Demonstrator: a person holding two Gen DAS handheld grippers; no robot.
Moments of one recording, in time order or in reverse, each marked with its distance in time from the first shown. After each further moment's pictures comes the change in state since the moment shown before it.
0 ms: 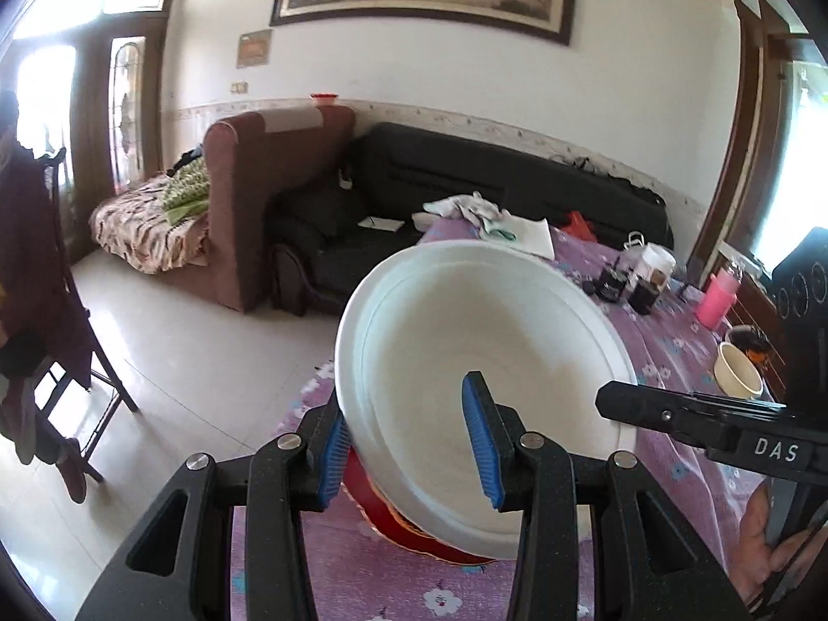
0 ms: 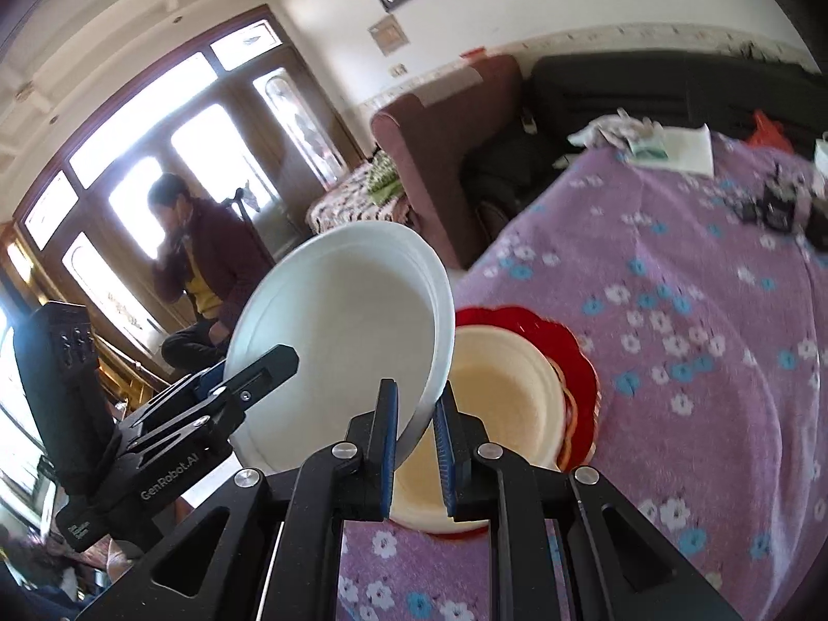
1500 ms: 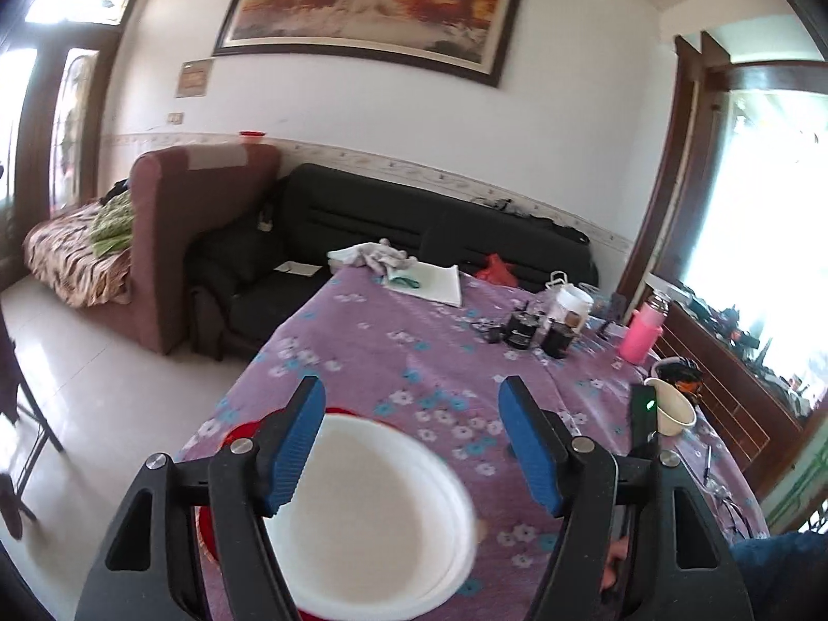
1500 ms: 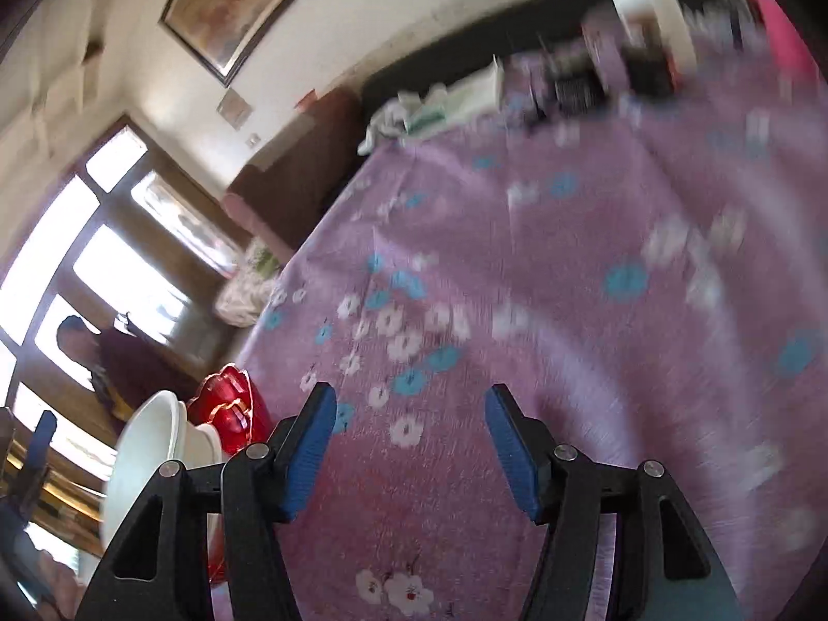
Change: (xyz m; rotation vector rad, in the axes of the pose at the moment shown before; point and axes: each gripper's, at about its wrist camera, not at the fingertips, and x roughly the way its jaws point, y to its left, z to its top) left arm 0.010 -0.060 0.022 0.020 -0.136 -0.220; right arm 0.009 -0.212 -0.034 0.389 -0.116 -0.127
